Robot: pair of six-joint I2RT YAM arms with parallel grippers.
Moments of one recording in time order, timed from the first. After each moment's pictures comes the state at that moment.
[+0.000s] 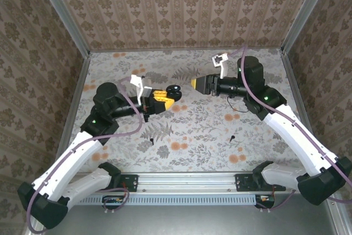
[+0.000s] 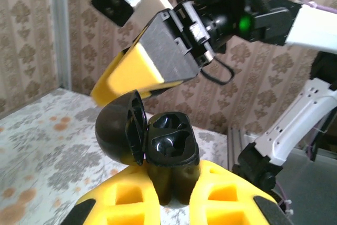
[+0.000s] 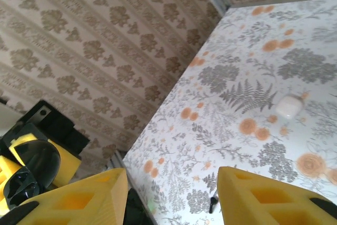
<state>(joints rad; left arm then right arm) -0.59 0.87 0.88 -0.03 0.82 -0.15 0.46 1.17 1.21 -0.37 -0.55 0.55</state>
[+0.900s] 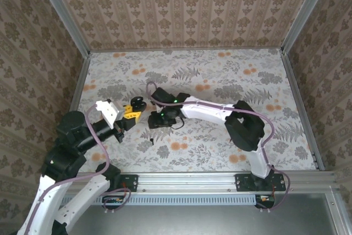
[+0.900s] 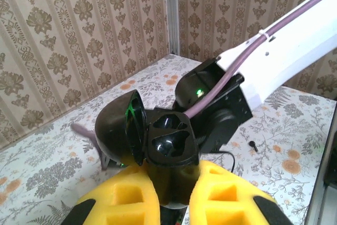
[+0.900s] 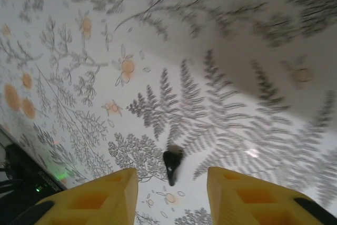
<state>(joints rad) -0.54 0.48 0.98 -0.67 0.42 0.12 0.93 2.06 1.60 -0.63 -0.26 0.71</state>
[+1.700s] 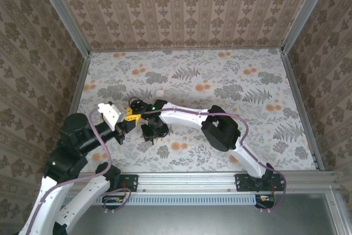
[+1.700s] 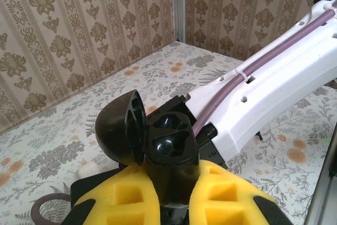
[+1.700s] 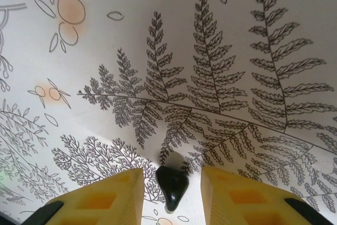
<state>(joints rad) -0.54 0.45 0.93 -0.69 0.39 0.12 1.03 2.34 1.94 -0.95 -0.19 0.69</state>
